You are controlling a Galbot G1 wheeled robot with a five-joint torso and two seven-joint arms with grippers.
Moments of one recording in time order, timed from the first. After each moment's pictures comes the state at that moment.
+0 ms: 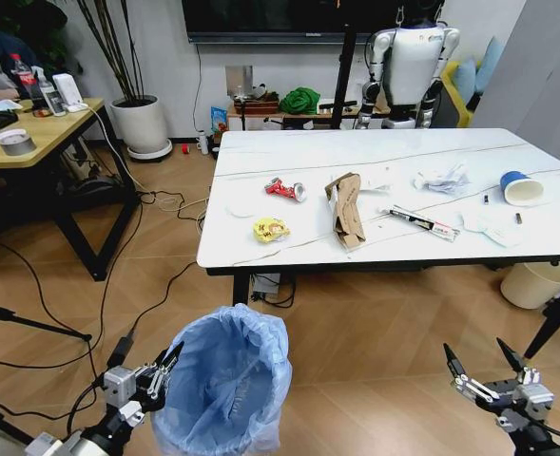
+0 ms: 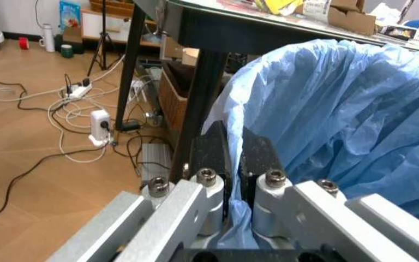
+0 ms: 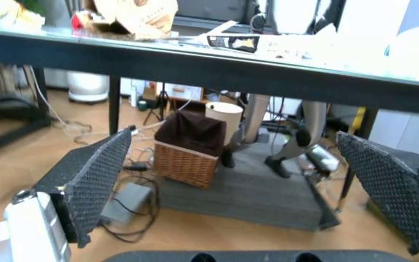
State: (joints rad) left arm 2.01 -1.09 -0.74 -2.20 -0.64 -0.12 0.30; right arm -1.91 1.37 0.98 1.99 0.38 0.41 -0.44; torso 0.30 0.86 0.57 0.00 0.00
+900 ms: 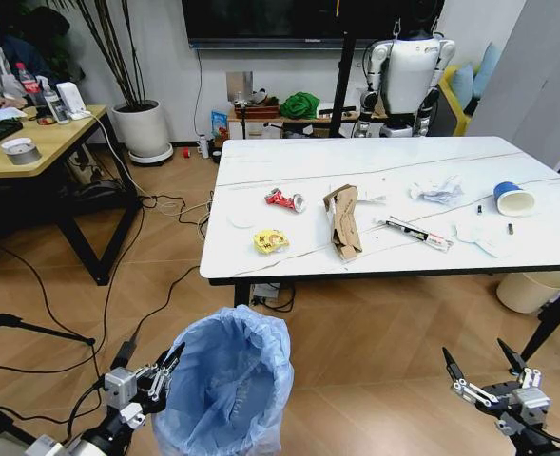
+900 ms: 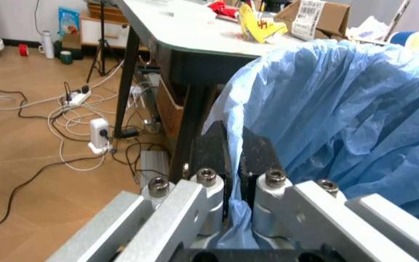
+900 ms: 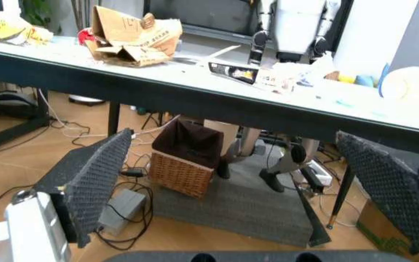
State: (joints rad) left arm 2.02 -1.09 -0.74 -2.21 -0.63 -0.12 0.30; right arm -1.91 1.37 0.98 1.98 0.36 0.44 -0.44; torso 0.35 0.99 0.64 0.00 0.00
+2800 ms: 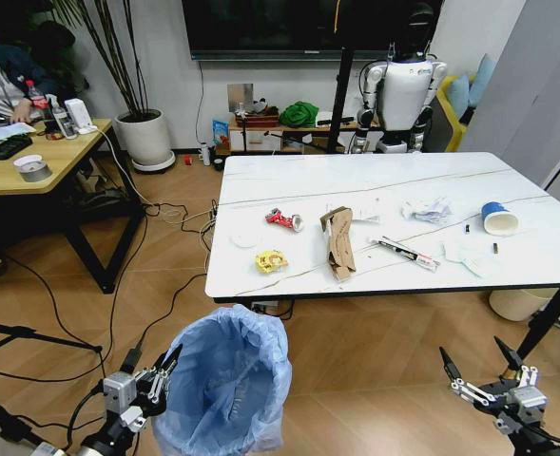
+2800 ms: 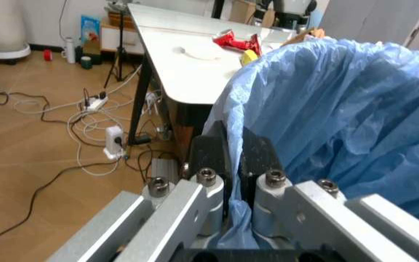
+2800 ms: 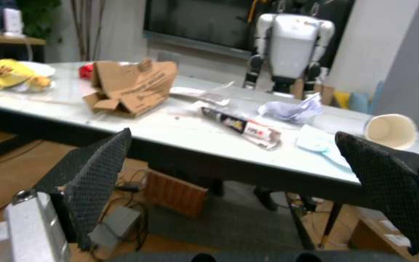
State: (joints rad) left arm 2.05 -1.12 -0.72 -2.23 -0.60 -0.14 0.24; right arm -1.90 1.36 0.97 1.99 0.34 0.46 -0.40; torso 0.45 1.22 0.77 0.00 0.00
